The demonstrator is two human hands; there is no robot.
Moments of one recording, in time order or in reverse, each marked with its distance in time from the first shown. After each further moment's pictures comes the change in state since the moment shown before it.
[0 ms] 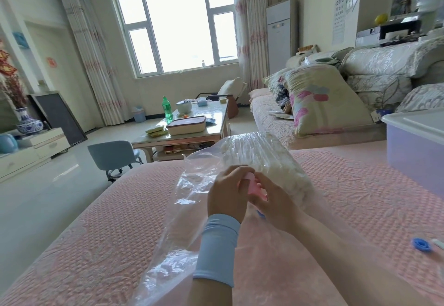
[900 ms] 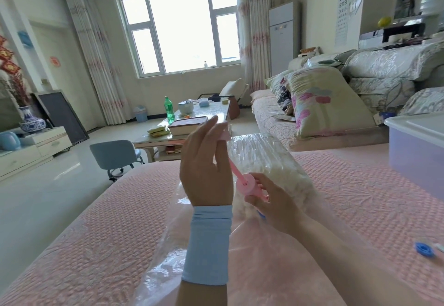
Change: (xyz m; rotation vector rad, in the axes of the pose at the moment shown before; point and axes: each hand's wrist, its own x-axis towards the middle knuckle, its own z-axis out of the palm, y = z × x) left_hand 0.025 0.030 -0.044 -0.011 0.731 0.349; right_hand 0.000 0.004 -0.001 -0.019 -0.014 0.000
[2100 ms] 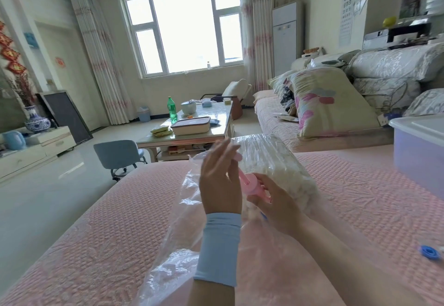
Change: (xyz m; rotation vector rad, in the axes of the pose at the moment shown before) left_hand -0.034 -0.012 0.011 -0.032 -0.243 -0.170; right_hand 0.003 0.003 0.005 0.010 -0.006 0.008
